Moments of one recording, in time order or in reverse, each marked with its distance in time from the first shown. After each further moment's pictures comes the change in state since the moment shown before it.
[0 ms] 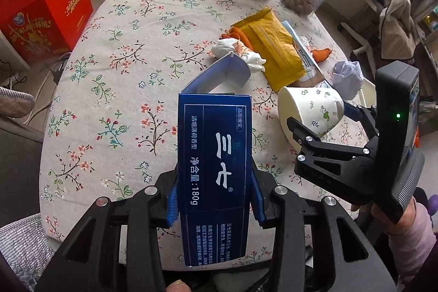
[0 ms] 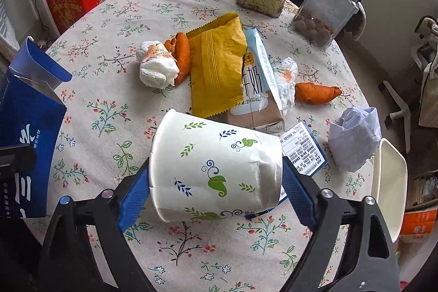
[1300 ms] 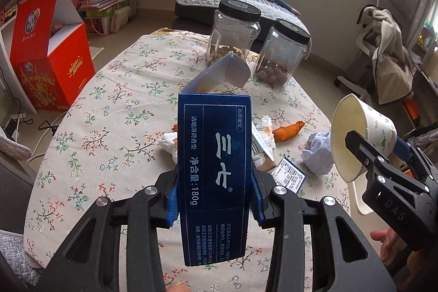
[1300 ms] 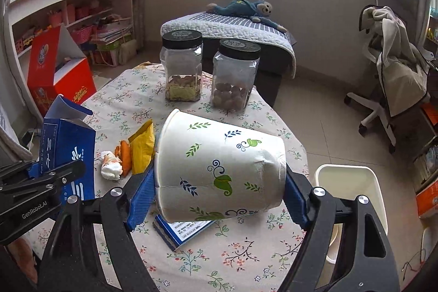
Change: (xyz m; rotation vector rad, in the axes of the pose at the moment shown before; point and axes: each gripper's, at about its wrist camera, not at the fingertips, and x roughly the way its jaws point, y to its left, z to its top) left arm -0.013 -0.098 0.042 -0.001 -0.383 0.061; right arm -0.098 -0.119 -0.004 0.258 -0.381 -0.103
